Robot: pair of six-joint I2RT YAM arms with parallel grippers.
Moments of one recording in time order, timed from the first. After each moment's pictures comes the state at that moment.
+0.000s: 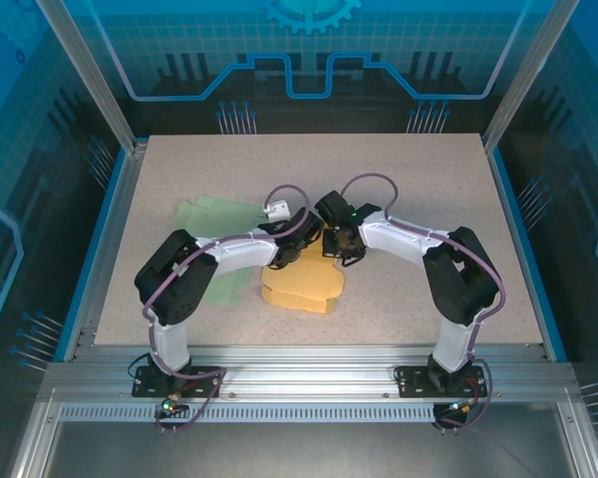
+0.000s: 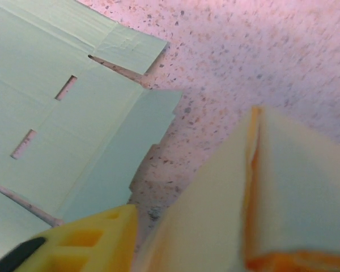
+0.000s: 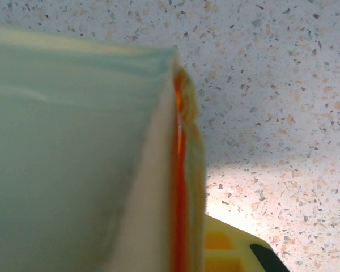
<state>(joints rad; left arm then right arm) -0.71 1.87 1.16 -0.33 -0.56 -0.96 0.63 1.83 1.25 -0.69 0.11 0.71</state>
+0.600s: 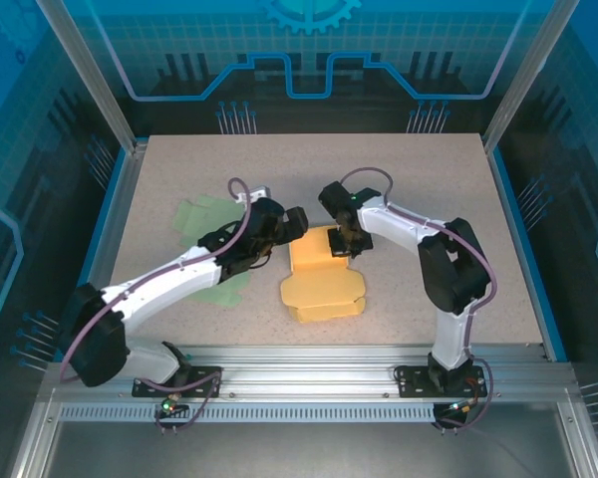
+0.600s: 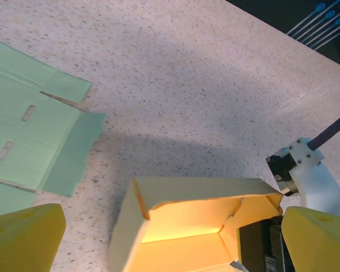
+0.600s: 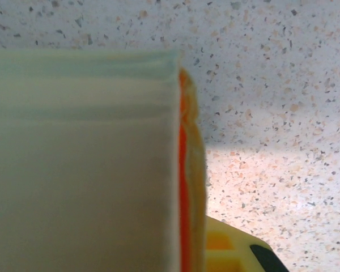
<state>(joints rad) -0.68 1.36 0.98 -0.29 -0.32 -0.87 0.58 1.92 1.42 -0.96 0.08 0.45</state>
